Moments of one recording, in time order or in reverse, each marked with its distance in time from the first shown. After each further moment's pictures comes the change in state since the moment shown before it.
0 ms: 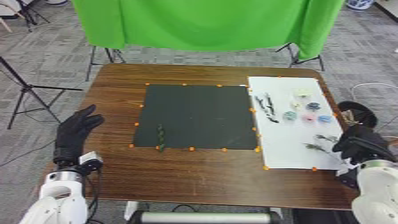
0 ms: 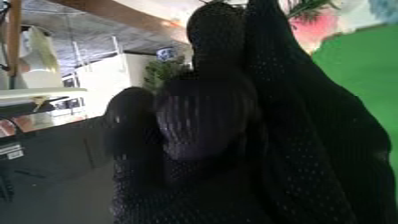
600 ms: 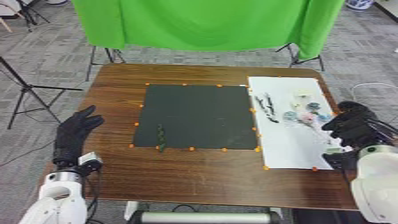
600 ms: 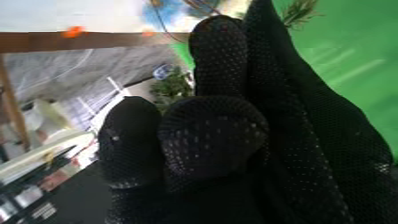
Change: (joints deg) left arm 0.5 0.1 -0.3 -0.2 0.0 0.0 -0.3; right arm 4.5 -0.3 0.8 -6.5 18.3 11.2 -1.1
